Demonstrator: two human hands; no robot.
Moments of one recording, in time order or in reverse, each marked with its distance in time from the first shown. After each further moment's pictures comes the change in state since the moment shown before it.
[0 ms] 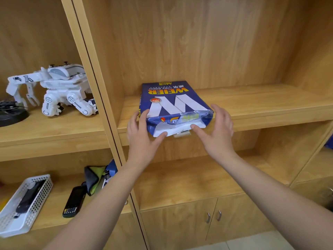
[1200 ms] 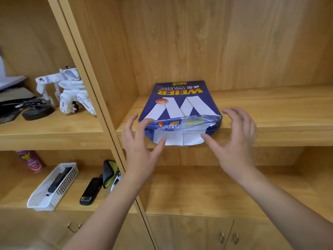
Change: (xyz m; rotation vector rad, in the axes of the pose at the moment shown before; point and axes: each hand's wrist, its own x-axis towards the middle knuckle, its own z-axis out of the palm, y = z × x) left_hand -0.014 0.029 0.017 0.154 0.271 0.087; right_hand 0.036 0.050 -0.008 0.107 0.035 -0.249
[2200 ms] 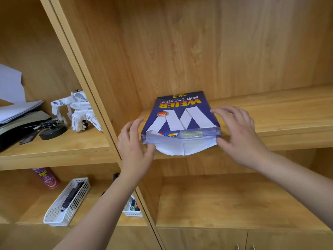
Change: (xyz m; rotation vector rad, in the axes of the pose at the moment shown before) left_hand 0.032 0.008 -0.019 0.097 -0.121 -0.074; right_hand 0.043 0.017 -0.031 -0.107 -0.347 -0.216
